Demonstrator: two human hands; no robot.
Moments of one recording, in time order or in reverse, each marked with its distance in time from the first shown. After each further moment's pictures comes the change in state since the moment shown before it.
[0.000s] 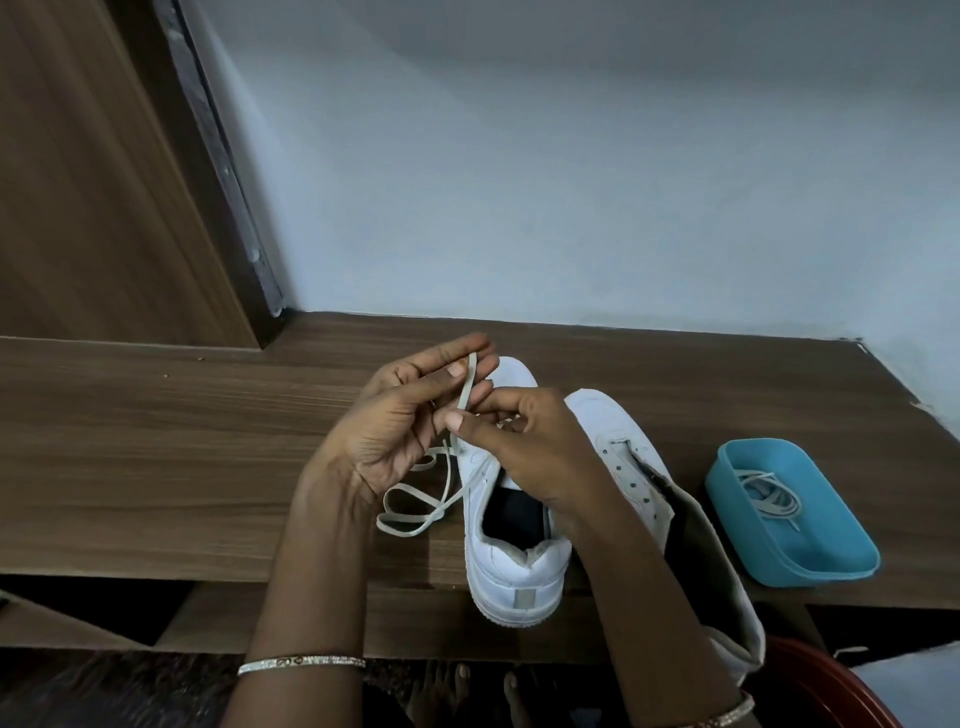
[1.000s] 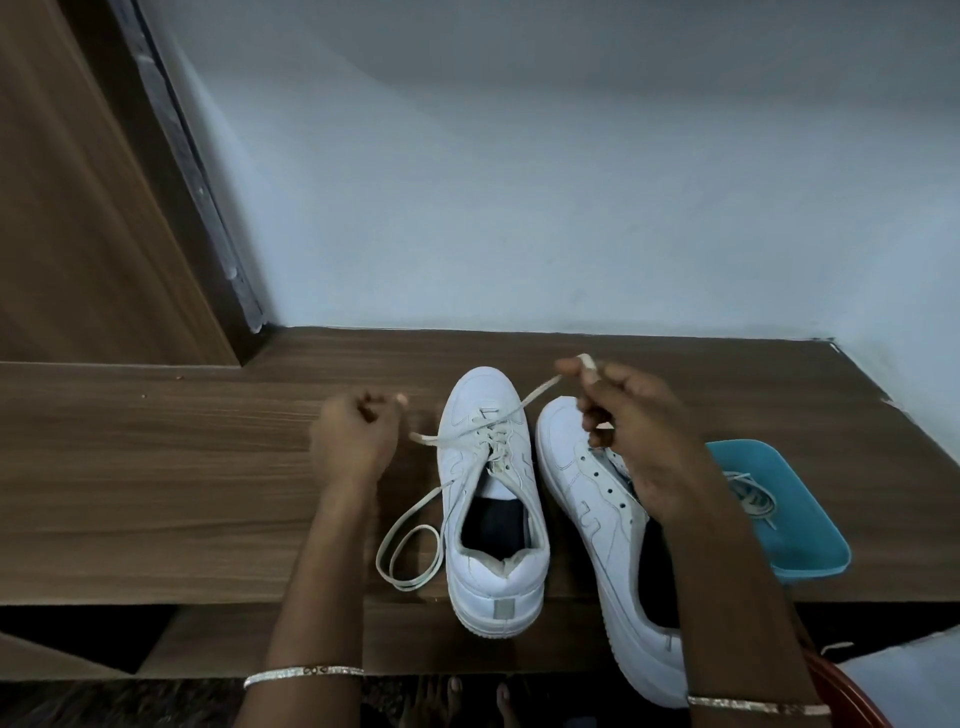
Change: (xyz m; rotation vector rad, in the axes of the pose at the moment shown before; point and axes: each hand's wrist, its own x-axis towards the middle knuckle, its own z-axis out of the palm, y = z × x) left_hand 0.018 -0.029 -0.033 1.089 0.859 0.189; right_hand 0.000 0.017 -0.086 0.271 0.234 0.096
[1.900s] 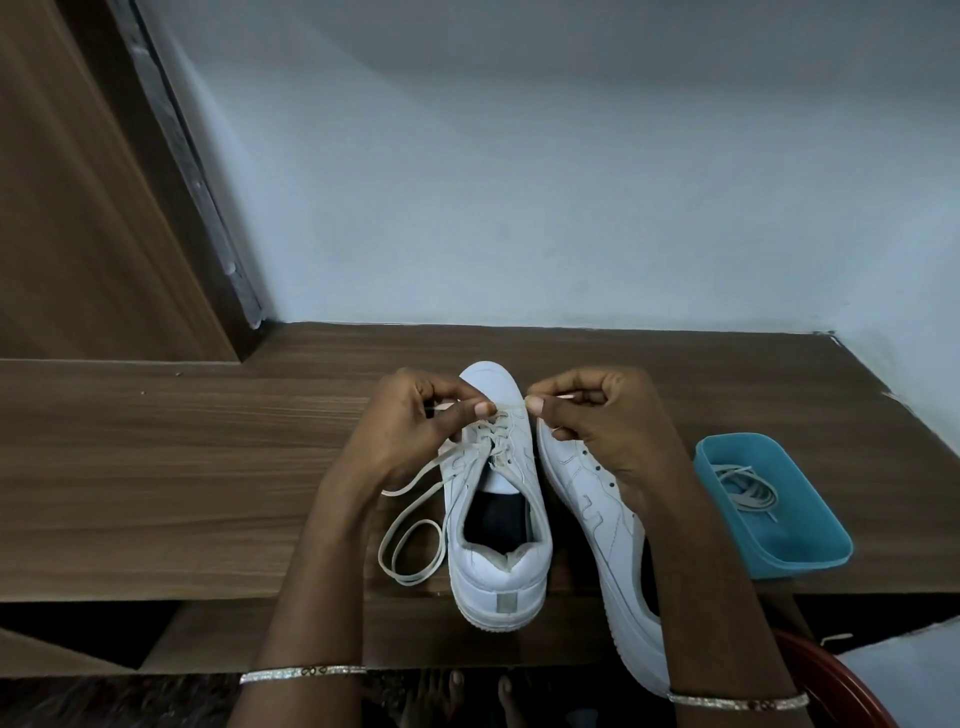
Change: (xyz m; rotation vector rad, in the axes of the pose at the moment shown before) left_hand -0.015 0.032 -0.005 -0.203 -0.581 0.485; right_hand -0.006 -0.001 0.018 -0.098 -0.012 -0.072
